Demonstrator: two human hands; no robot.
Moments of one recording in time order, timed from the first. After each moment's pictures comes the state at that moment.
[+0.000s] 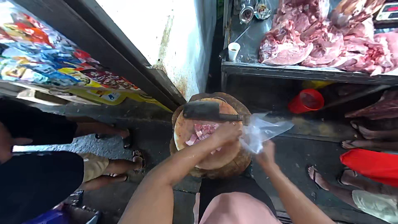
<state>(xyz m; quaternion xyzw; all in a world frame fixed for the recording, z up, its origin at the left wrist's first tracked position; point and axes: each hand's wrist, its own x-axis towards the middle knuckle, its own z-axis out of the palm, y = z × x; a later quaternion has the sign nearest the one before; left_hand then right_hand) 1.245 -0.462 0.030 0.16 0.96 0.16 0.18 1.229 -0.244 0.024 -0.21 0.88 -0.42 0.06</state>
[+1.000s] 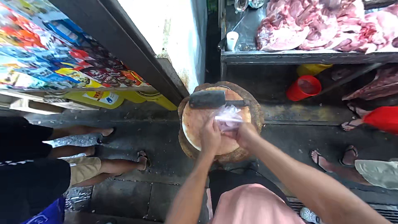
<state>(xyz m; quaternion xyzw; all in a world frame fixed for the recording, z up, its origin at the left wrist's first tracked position) 1.380 -0.475 0.086 -0.34 0.85 0.40 -0.10 1.289 -0.365 0.101 0.22 0.55 -0.68 0.43</state>
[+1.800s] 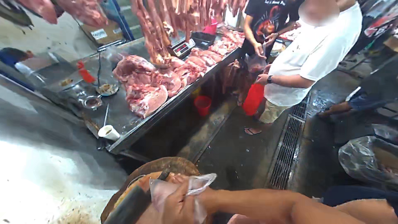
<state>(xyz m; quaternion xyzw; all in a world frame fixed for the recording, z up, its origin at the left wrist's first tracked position) 1.286 -0.393 0.194 0.14 0.80 0.58 0.04 1.287 -0.239 0.112 -0.29 0.83 -0.47 0.09</state>
